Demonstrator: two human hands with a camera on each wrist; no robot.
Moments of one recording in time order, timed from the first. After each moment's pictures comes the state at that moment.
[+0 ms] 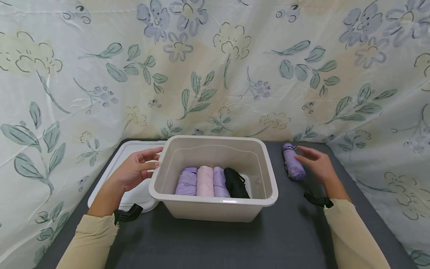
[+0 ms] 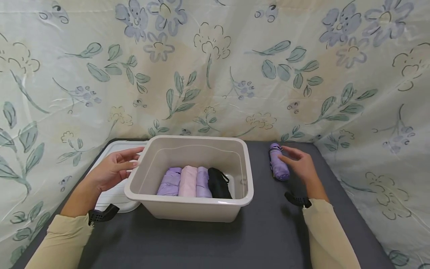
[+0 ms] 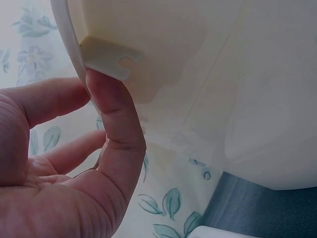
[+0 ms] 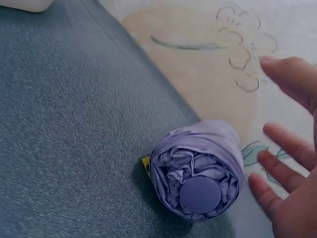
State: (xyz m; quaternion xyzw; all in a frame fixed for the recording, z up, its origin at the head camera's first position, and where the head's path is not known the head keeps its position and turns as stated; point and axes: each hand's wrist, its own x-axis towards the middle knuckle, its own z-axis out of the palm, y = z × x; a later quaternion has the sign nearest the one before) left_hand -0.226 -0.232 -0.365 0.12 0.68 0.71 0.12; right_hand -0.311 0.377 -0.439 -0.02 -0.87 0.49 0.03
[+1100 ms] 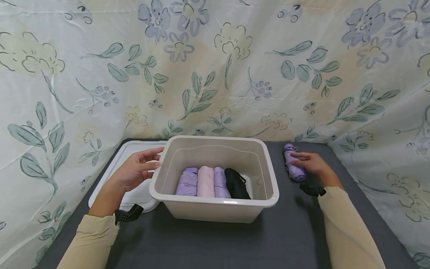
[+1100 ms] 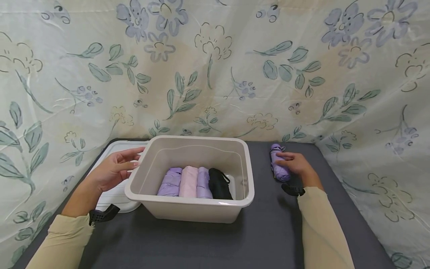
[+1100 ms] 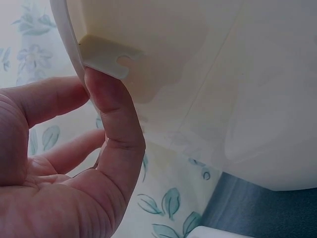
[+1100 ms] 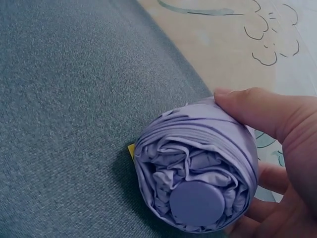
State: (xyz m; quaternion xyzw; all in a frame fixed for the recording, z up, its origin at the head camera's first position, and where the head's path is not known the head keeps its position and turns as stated) left_hand -0.228 -0.233 -0.367 0.12 0.68 0.71 0.12; right_hand -0.345 0.382 -0.446 -0.04 -0.90 0.42 -0.13
